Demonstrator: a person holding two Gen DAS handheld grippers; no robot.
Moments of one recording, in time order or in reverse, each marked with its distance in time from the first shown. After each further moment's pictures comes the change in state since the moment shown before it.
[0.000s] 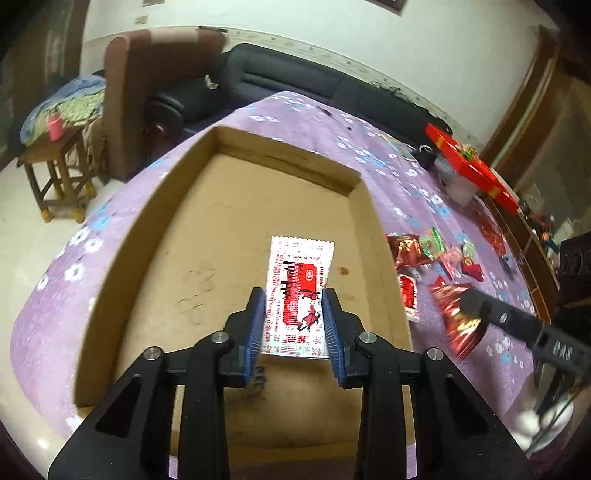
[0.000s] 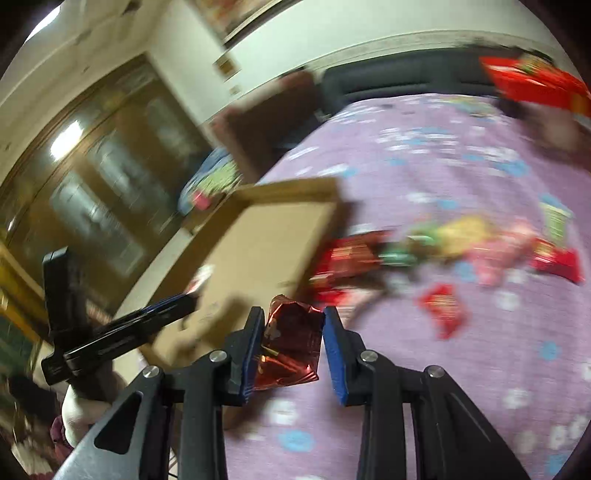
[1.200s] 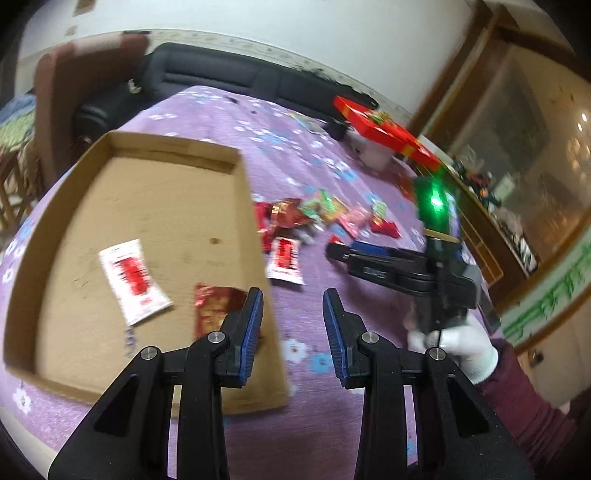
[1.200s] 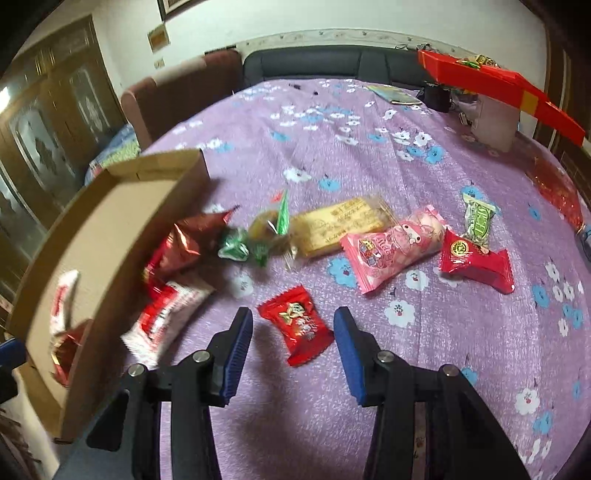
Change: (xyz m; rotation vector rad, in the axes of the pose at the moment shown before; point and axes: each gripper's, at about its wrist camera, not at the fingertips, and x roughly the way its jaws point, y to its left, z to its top) left arm -0.020 -0.083 -0.023 0.180 0.060 -0.247; right arm 0.024 -0.080 -0.006 -0.004 0.058 -0.439
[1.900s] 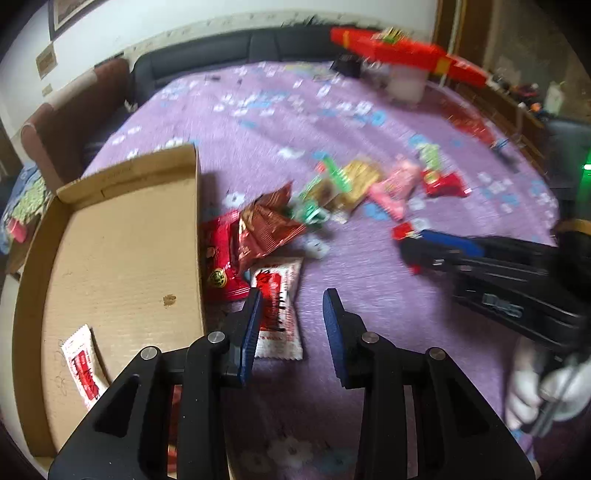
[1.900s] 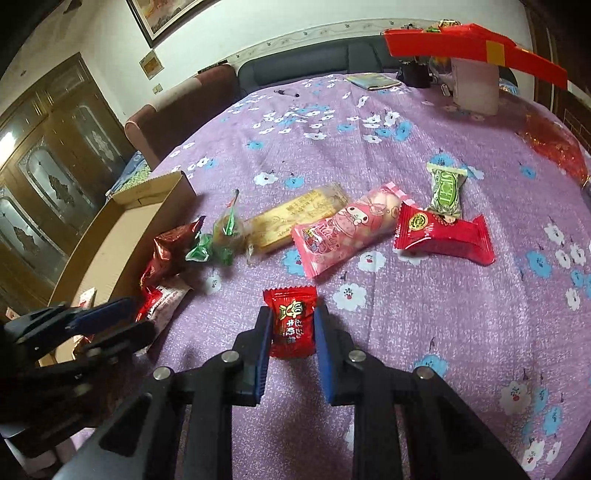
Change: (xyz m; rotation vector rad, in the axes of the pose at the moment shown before) left arm 0.130 -0.046 0.036 0.225 0.189 0.321; right arm -0.013 -0.053 -0.010 0.130 -0.017 0.145
